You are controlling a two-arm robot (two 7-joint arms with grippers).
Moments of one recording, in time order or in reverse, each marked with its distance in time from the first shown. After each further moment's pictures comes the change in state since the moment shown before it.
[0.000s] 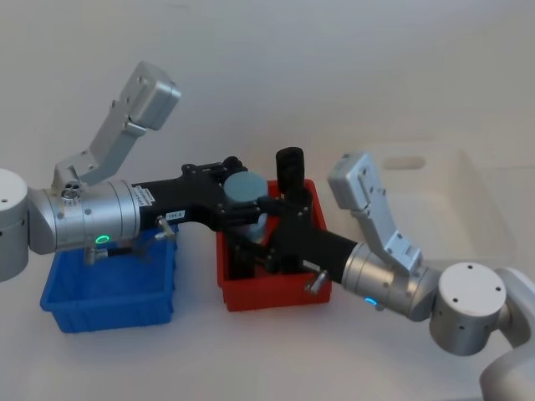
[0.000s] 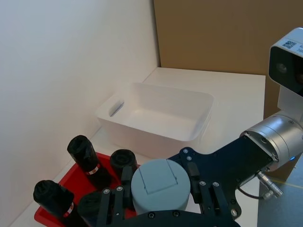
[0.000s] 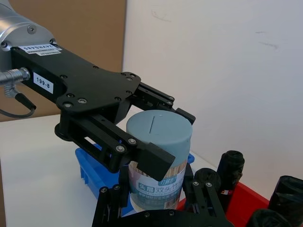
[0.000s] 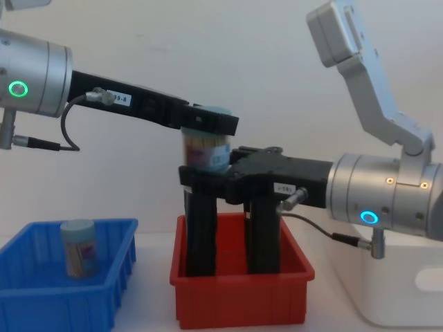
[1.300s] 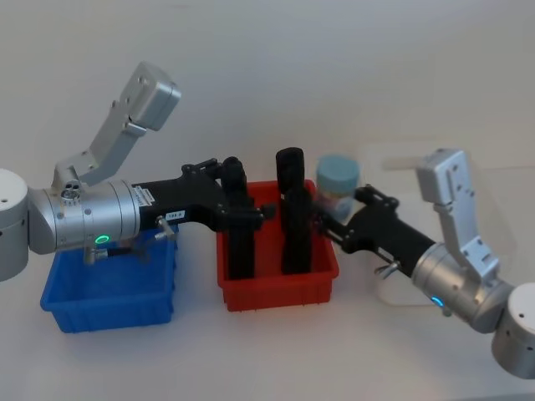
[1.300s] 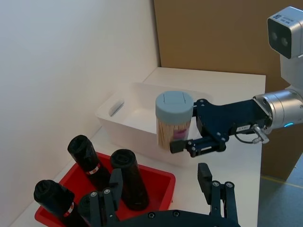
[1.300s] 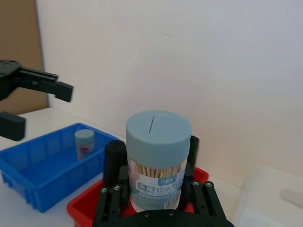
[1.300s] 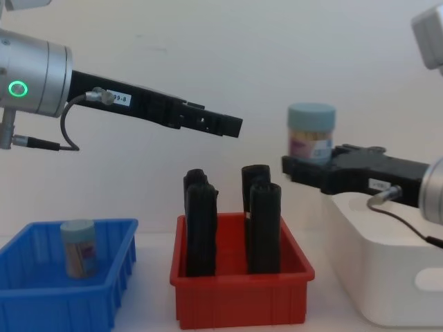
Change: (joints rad) left arm 0.000 0.001 0.000 0.000 0.000 0.000 0.000; right arm -0.111 0.117 0.077 -0.123 0.082 0.030 -0.235
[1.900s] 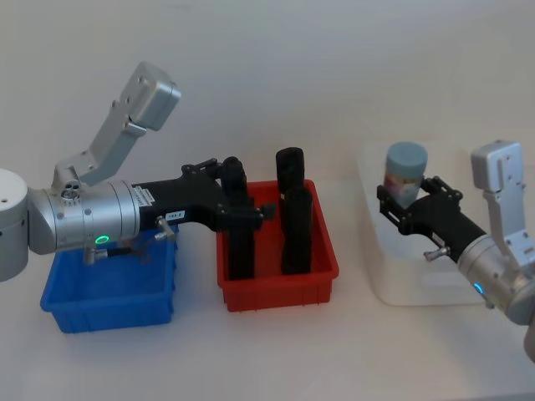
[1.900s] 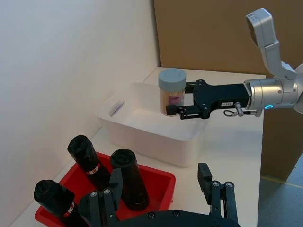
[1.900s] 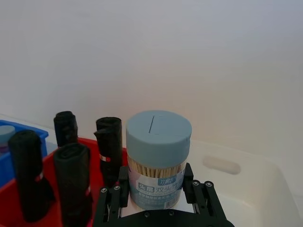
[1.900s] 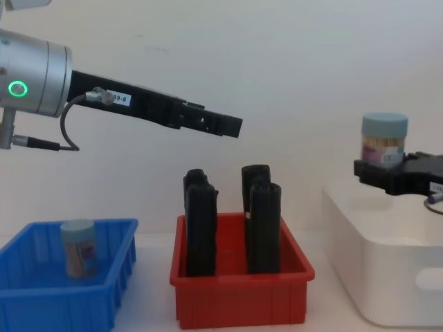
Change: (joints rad) left arm 0.000 0.000 0.000 0.000 0.000 0.000 0.000; right arm 0.016 0.037 0.061 0.073 0.015 -0.001 -0.159
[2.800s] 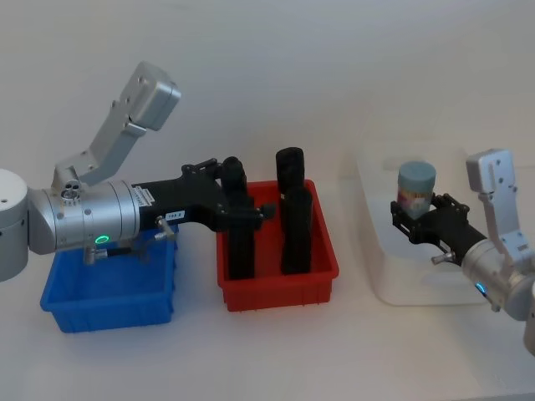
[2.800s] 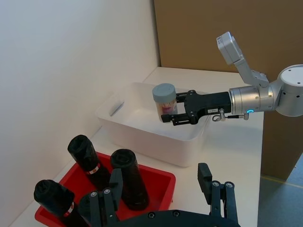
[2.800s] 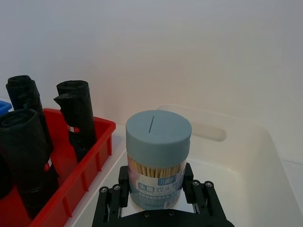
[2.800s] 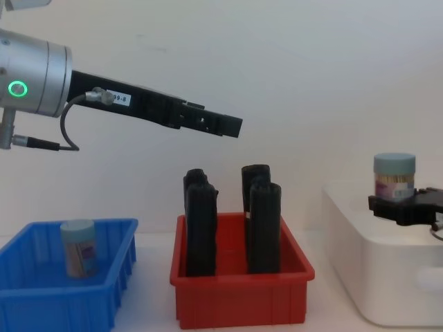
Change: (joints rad) left arm 0.000 0.000 0.000 0.000 0.000 0.000 0.000; right arm 0.098 -0.022 0.011 0.210 -0.028 0.033 -0.004
